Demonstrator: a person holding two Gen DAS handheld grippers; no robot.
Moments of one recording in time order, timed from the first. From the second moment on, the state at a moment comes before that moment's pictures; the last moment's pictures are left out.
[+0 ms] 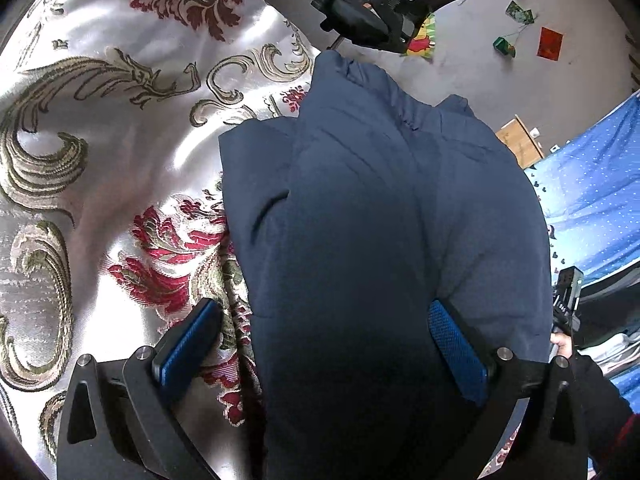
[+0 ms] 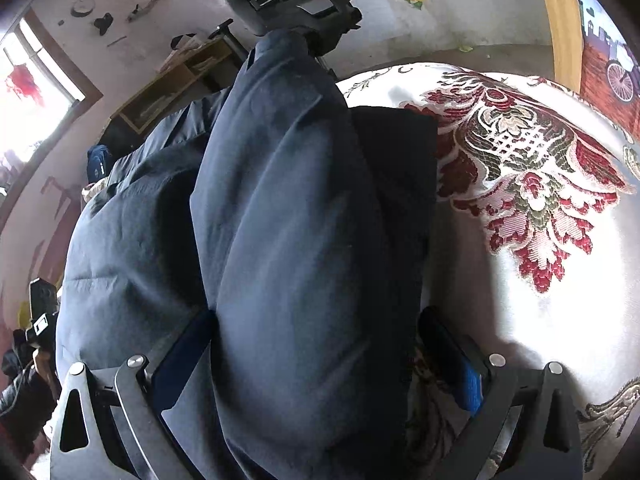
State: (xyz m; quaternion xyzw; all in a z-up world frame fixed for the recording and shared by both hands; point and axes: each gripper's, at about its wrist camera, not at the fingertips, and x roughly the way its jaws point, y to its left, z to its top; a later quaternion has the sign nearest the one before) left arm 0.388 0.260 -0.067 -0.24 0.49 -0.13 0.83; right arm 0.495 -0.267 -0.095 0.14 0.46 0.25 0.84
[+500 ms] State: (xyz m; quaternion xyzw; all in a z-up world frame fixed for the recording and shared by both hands) left arm 0.394 0.258 -0.056 -0.24 0.51 -0.17 0.81; right arm 0.512 -0.245 -0.086 0.15 0.52 0.24 0.81
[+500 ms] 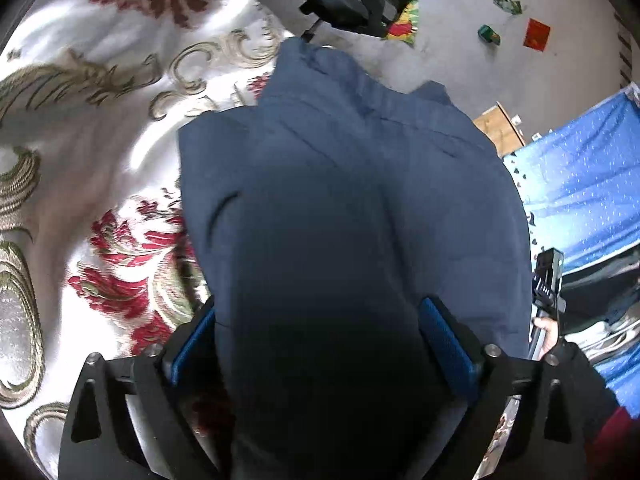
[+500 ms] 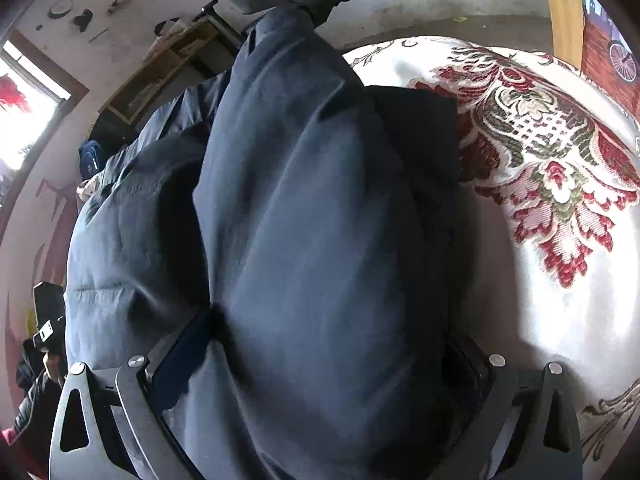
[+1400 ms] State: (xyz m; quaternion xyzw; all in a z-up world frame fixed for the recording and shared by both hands) left arm 0.370 0.185 0.026 -0.15 0.39 -0.12 0.90; right arm 0.462 -0.229 0.037 0.11 0.38 0.27 0.88
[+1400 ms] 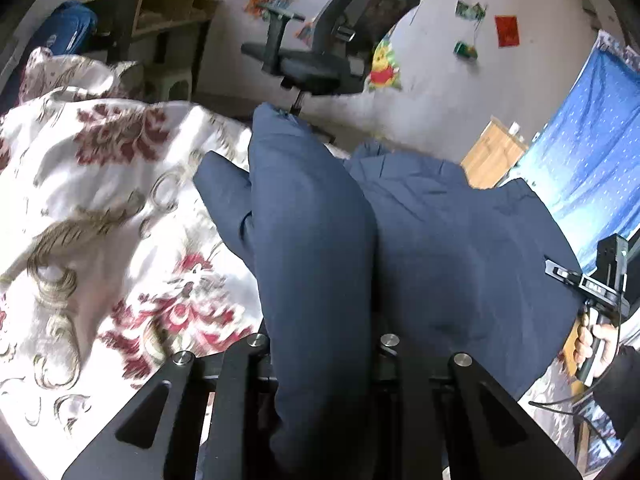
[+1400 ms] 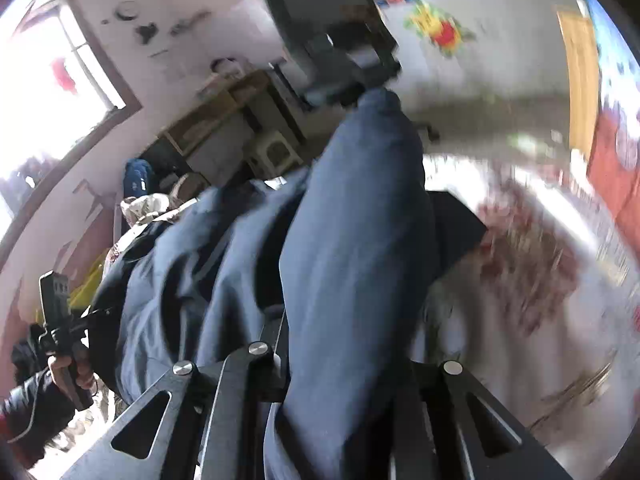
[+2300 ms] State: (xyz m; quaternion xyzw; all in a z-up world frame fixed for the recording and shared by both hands) left arm 0.441 0.089 -0.004 -0.12 0.41 -0.13 0.90; right arm 0.468 -0.339 -0.002 0.13 0.36 0.13 0.92
